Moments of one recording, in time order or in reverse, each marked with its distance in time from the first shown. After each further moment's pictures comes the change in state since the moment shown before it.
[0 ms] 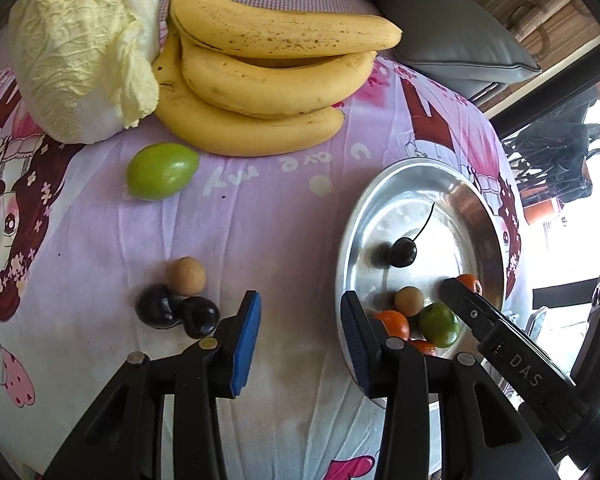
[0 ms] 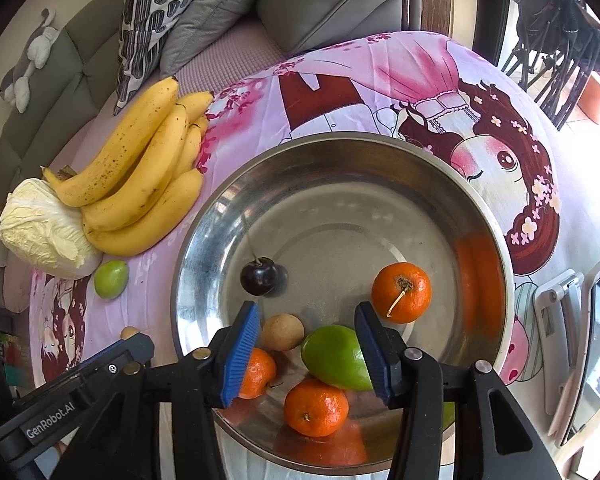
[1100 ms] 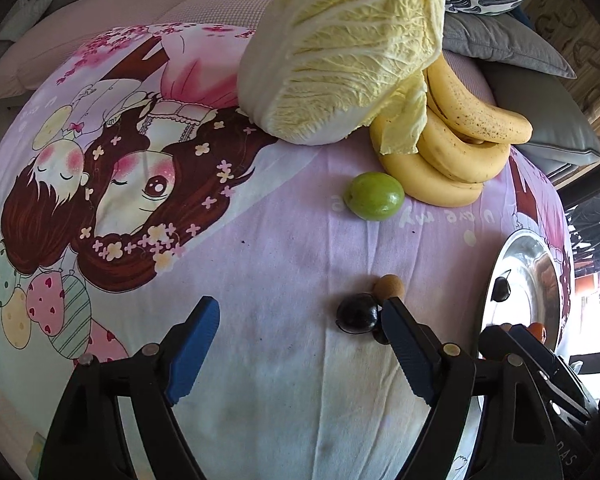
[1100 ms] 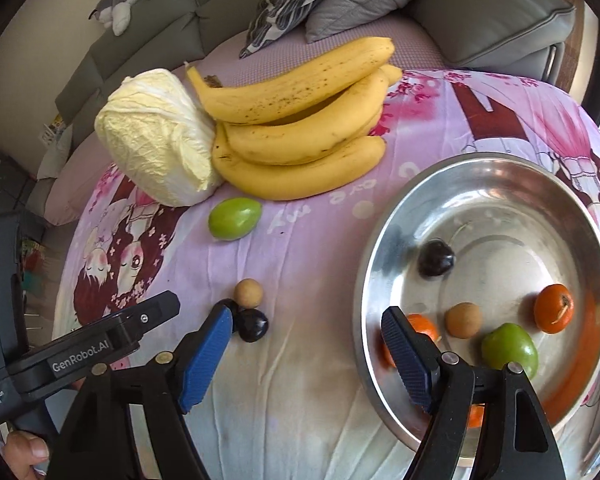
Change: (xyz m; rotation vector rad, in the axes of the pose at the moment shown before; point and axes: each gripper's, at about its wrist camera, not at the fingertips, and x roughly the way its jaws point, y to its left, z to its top) left arm -0.050 0.121 -0.022 -0.214 -0.131 0.165; right arm 0.003 0.112 -0.037 -0.317 0.027 0.206
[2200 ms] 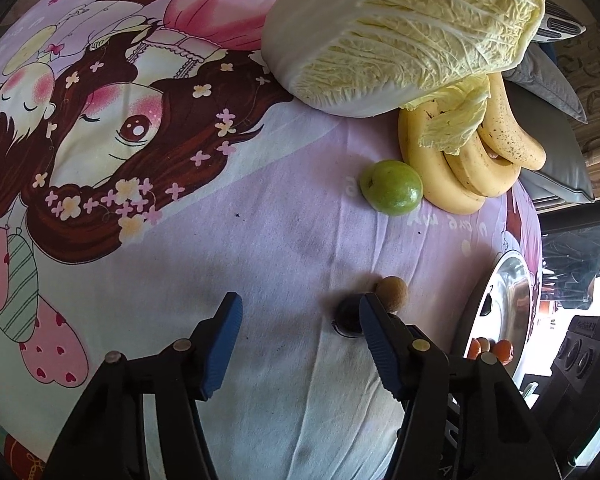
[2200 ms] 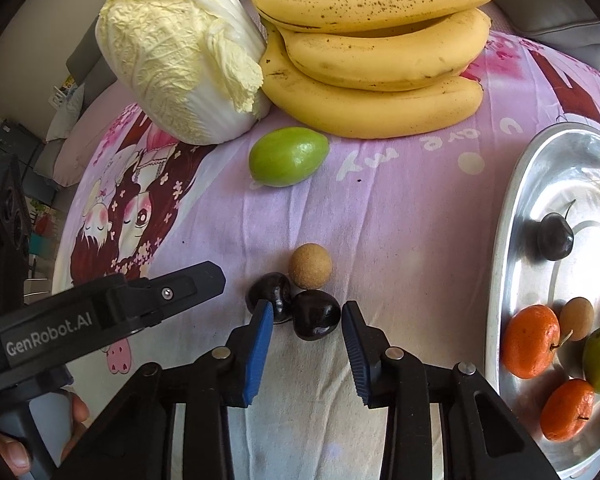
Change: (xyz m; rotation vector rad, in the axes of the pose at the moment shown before) left arm 0.044 0.012 0.002 -0.145 0.128 -0.180; right arm 0.069 0.043 -0.007 -0.046 0.135 0.031
